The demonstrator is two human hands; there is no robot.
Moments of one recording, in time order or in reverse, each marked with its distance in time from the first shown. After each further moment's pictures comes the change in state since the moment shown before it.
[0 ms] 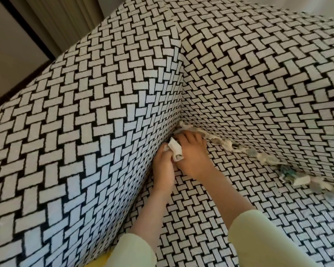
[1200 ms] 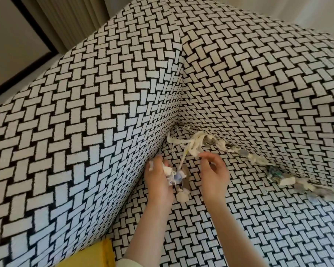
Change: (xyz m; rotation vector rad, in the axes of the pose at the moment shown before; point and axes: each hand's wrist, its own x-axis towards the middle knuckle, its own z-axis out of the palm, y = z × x) left_hand -0.033 -0.003 -0.003 -0.390 0.285 -0.289; right_hand -0.070 -0.011 -0.039 1.038 0.362 0.731
